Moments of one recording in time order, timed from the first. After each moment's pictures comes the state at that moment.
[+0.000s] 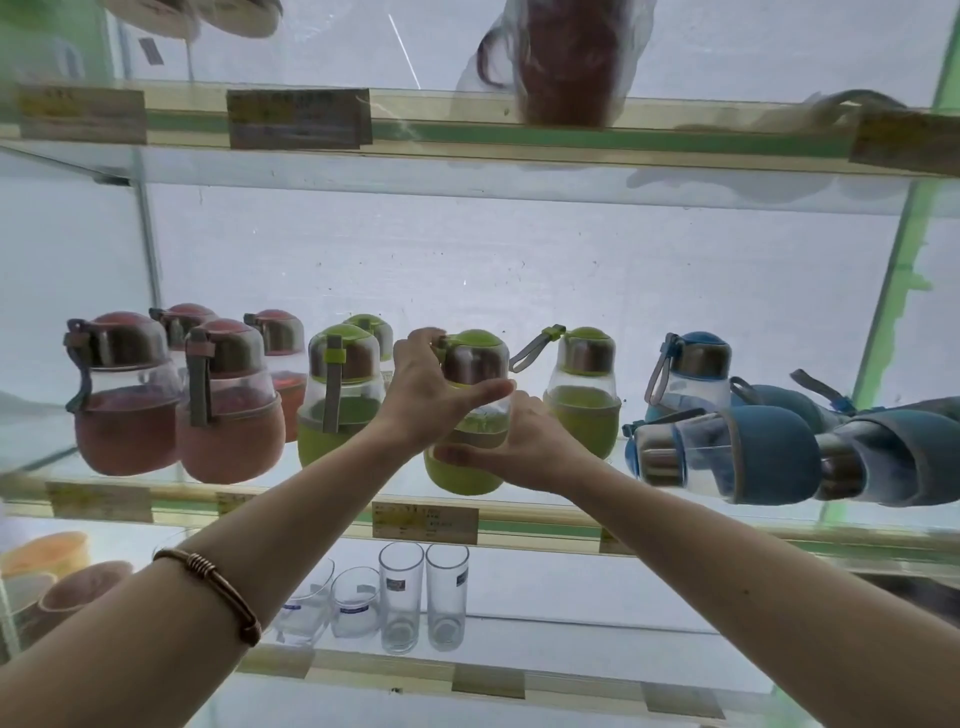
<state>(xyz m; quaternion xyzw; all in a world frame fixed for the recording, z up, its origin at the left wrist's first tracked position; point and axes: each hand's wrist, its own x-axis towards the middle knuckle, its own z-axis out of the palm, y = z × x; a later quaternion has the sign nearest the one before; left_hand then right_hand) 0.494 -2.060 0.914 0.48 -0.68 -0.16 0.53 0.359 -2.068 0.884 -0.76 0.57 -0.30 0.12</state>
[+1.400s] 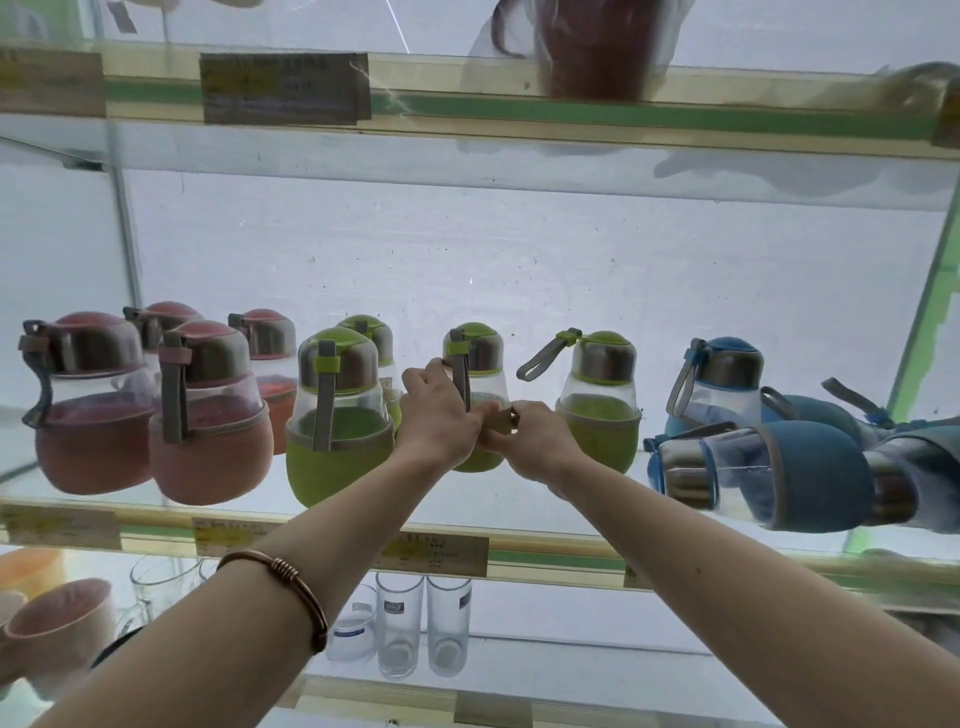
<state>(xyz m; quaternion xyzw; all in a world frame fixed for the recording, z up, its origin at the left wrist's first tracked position) 0.480 -2.118 0.889 0.60 -0.65 -0.13 0.45 0.364 -2.116 0.881 -0.68 0.60 -0.37 0.21</state>
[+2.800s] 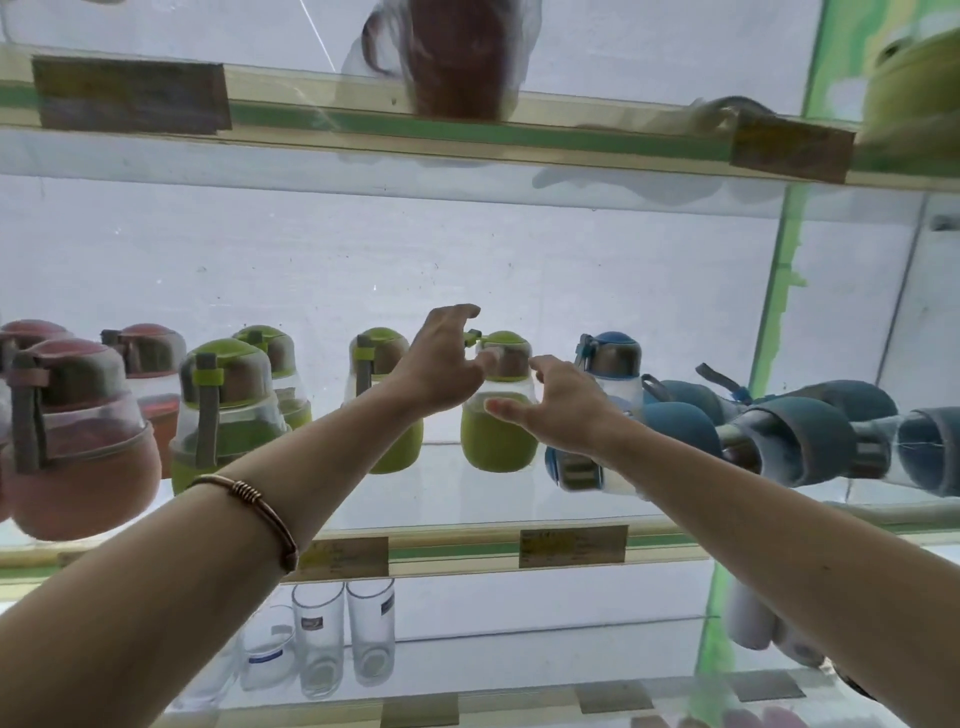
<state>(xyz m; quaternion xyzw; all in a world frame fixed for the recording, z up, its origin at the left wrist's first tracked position) 0.414 -2.100 0.948 0.43 -0.80 -0.08 0.41 0.277 -2.039 0.930 -0.69 0.64 -0.34 0.07</state>
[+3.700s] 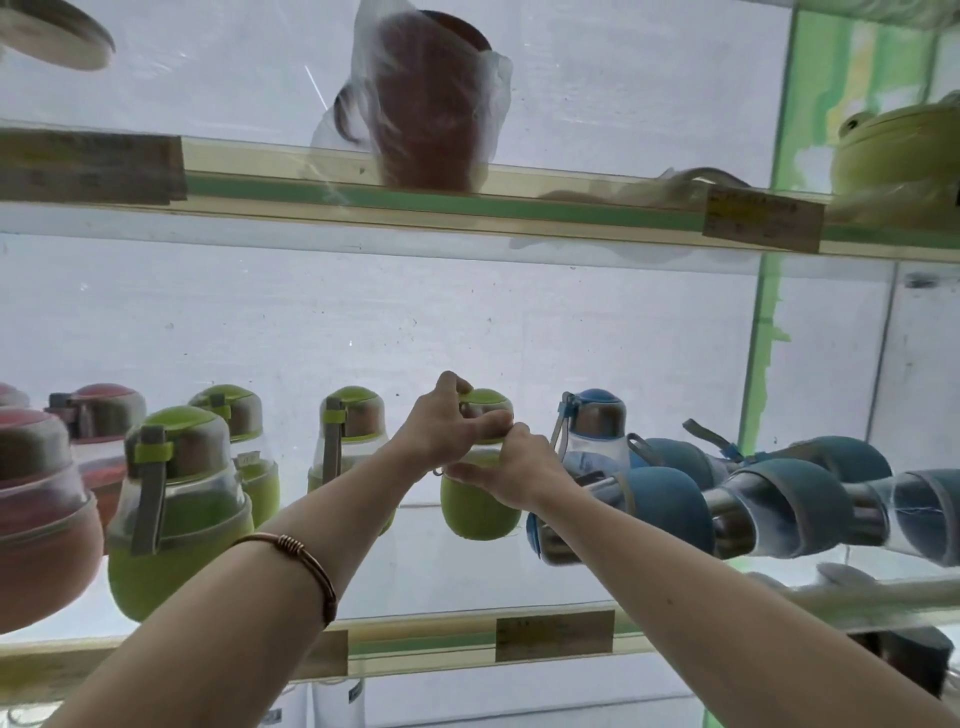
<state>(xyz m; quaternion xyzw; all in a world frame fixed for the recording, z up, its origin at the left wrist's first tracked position) 0.384 -2.134 0.946 0.45 -0.75 -0.26 0.42 0.275 -2.090 0.924 -0.63 0.70 -0.32 0.11</state>
